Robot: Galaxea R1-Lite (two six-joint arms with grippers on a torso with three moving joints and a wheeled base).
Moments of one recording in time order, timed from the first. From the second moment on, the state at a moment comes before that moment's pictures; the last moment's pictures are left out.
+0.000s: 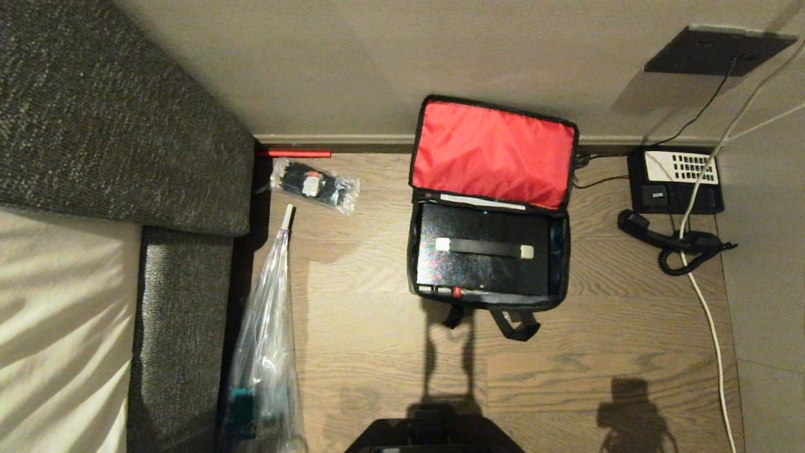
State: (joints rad) left arm 0.00 0.00 0.00 0.00 0.00 0.00; right arm 0.00 0.00 0.00 0.00 -0.01 0.04
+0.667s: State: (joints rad) left arm 0.00 0.00 0.00 0.00 0.00 0.00; right arm 0.00 0.00 0.00 0.00 -0.01 0.04
